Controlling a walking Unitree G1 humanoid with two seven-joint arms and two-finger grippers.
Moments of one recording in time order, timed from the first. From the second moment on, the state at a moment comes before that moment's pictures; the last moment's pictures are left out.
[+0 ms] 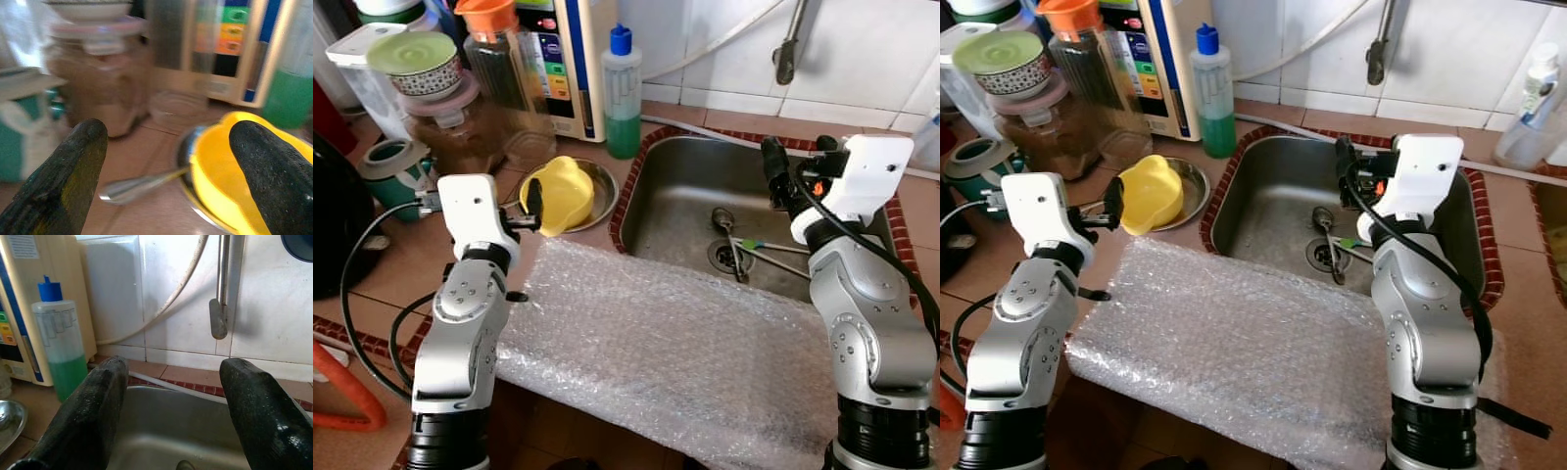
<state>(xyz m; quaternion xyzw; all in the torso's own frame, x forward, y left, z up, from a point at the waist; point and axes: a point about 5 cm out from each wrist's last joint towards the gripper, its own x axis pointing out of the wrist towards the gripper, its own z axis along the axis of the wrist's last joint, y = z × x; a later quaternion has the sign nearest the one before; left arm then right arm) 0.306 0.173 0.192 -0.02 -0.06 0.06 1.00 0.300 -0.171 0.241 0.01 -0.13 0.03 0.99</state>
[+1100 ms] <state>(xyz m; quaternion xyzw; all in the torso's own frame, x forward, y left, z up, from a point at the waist) 0.340 0.163 0.170 -0.30 0.02 0.07 0.95 0.259 -0.120 0.238 -0.10 -0.07 0.39 0.91</state>
